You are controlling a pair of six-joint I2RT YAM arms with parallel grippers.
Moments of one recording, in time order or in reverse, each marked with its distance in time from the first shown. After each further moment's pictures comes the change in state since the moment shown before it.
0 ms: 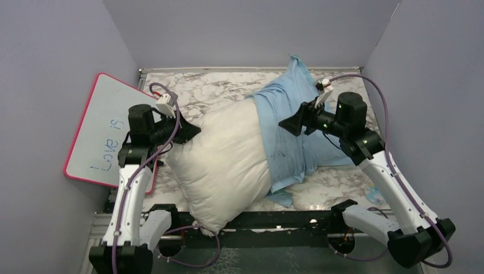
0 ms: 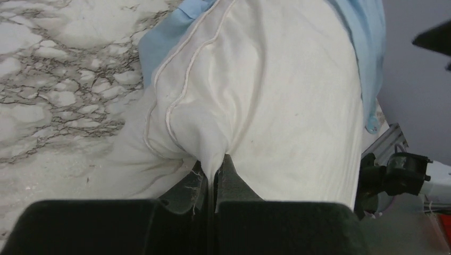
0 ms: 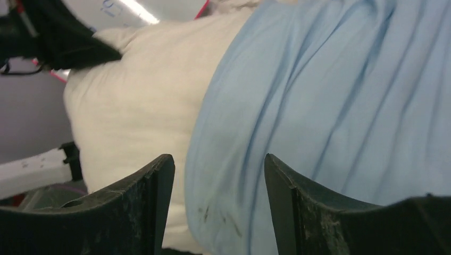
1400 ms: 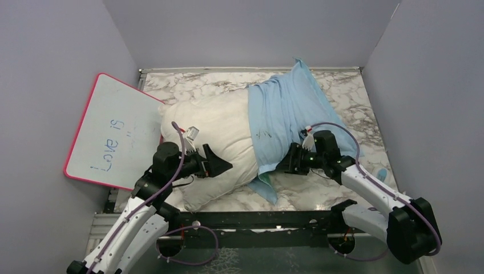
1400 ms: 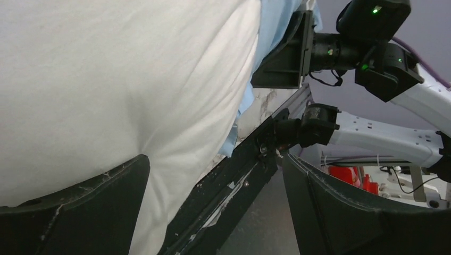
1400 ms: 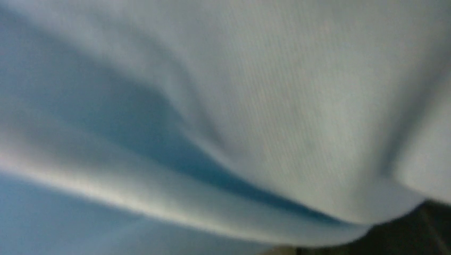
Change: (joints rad) left arm -0.453 -0.322 -0.387 0.171 -0.192 -0.516; right arm 0.010 -0.042 -0.650 0.153 -0.120 0.337
